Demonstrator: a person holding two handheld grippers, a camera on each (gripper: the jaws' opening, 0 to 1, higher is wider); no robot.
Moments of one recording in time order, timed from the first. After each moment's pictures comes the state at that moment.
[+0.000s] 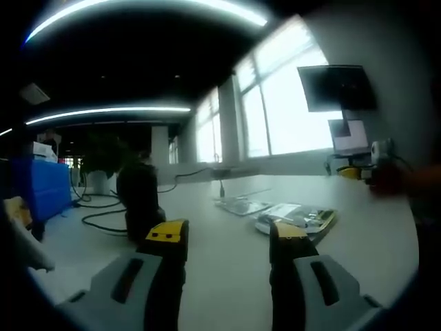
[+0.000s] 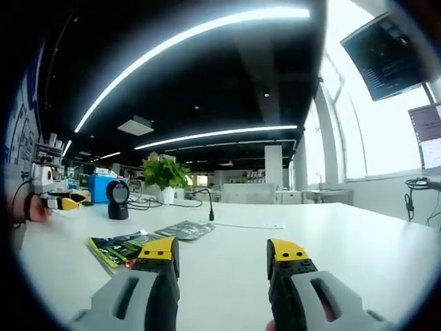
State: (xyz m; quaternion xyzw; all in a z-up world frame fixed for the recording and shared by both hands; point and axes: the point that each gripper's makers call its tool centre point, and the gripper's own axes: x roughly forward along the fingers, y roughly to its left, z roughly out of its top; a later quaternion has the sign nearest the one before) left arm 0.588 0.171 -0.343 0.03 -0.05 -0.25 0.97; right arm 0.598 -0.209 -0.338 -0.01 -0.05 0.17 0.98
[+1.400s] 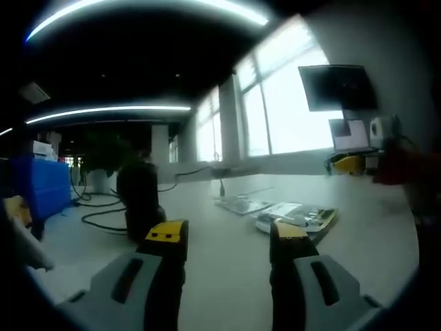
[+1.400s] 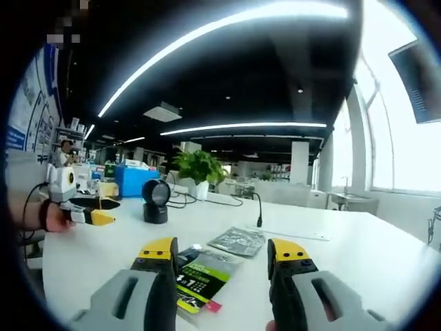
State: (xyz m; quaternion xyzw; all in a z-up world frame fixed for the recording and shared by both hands) left arm 0.586 0.167 -0.343 0.03 -0.04 -0.25 0.97; right arm 0.590 -0.086 -0.310 -0.05 -0.02 0.24 0.97
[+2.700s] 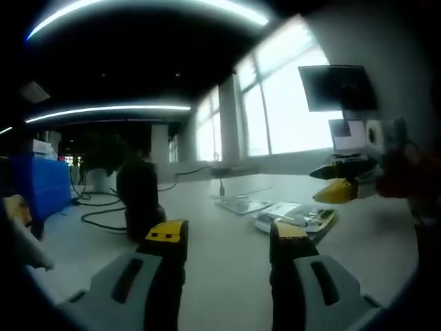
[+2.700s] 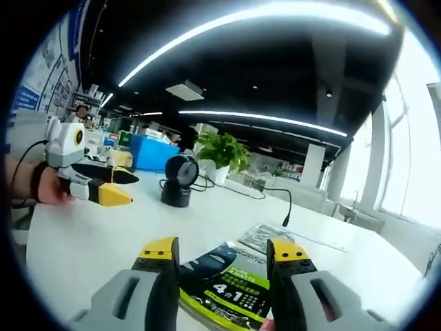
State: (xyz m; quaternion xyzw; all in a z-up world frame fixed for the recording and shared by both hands) left arm 0.588 0.171 -0.345 0.03 -0.04 -0.25 0.97; right arm 0.592 0.005 -0.339 -0.17 -0.01 0.27 0.95
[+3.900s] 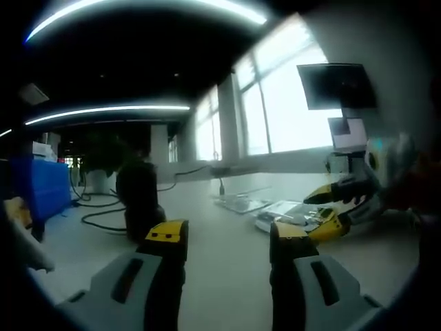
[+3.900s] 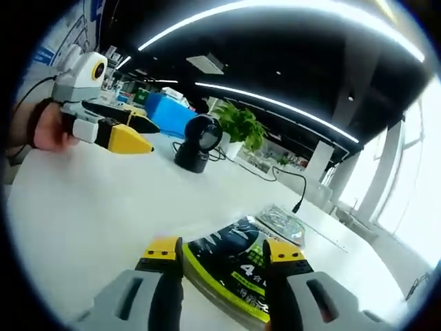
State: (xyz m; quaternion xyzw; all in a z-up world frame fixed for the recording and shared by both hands) left arm 0.587 0.170 -0.346 0.03 -0.04 -0.25 0.97; right arm 0.594 0.024 -0.392 -0.27 0.04 0.26 0.93
